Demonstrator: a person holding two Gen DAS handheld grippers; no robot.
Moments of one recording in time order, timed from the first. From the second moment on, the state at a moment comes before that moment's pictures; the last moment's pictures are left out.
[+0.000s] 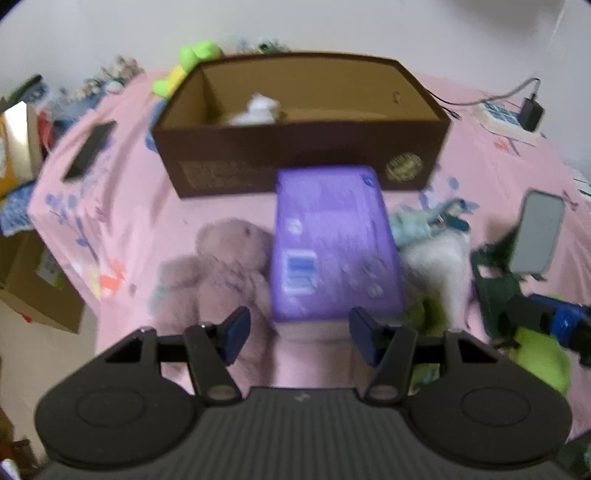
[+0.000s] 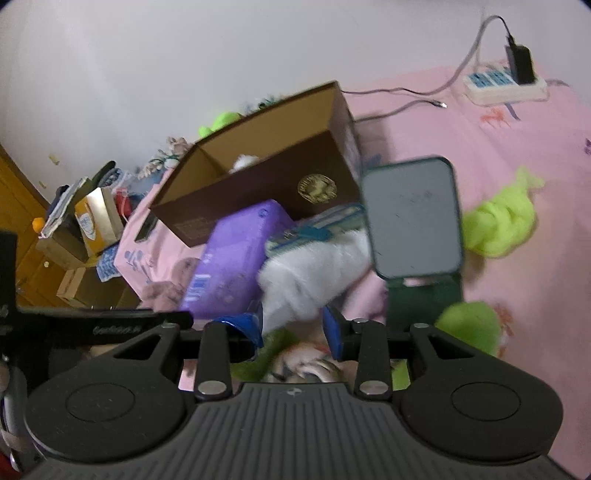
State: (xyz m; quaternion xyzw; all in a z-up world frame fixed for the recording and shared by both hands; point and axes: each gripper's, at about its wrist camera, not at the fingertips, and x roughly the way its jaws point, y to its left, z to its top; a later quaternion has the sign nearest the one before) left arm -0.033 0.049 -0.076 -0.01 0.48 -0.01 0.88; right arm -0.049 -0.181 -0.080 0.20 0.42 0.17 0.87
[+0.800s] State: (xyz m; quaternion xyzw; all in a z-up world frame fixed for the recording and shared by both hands) left arm -0.070 0.022 -0.112 -0.03 0.50 -0.11 0.86; right arm -0.063 -0.251 -0.096 0.24 0.45 0.13 0.85
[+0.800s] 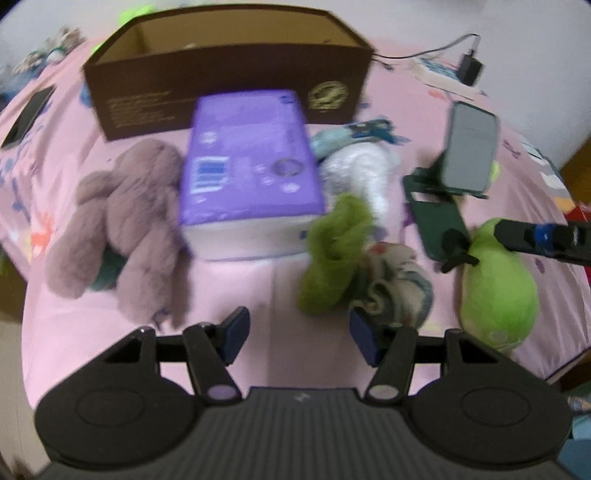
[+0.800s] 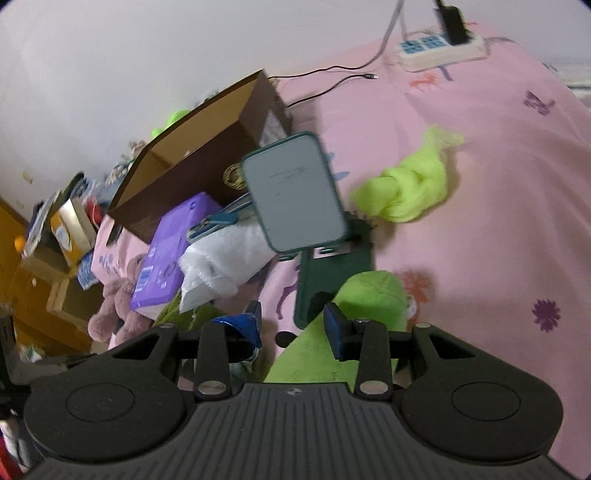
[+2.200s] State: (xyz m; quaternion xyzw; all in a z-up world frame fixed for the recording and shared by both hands) left arm -0.066 -0.065 -0.137 0.13 0.43 -0.21 0.87; right arm -0.068 -0.294 -0.178 0.51 0.49 0.10 0.70
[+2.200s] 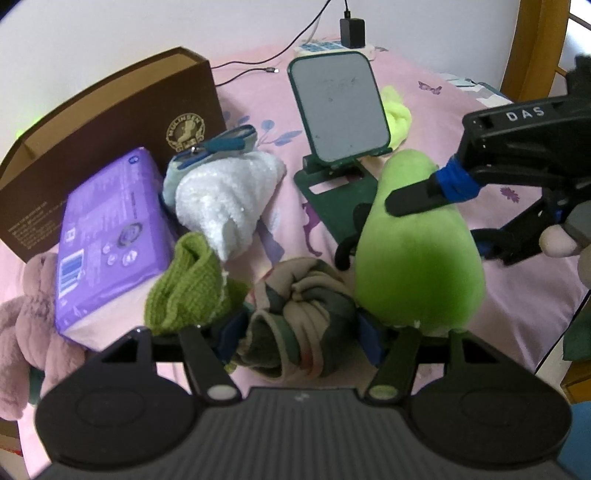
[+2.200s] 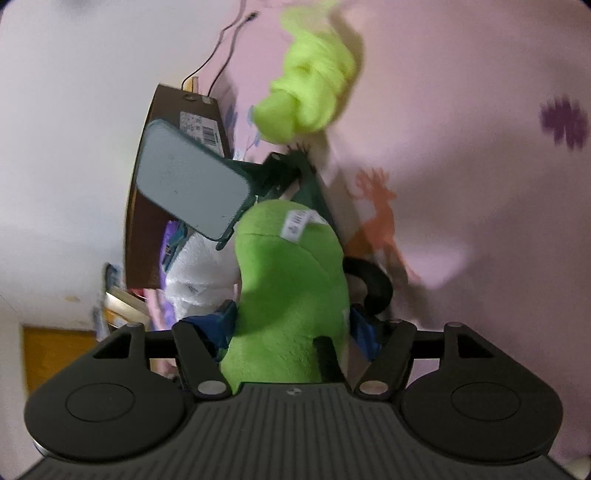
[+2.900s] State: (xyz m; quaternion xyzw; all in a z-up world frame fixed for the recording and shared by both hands) left arm -0.080 -0.041 -0.080 0.08 0.36 -0.26 0.89; right arm -0.088 -0.306 -0.134 0.48 0.43 0.14 0.75
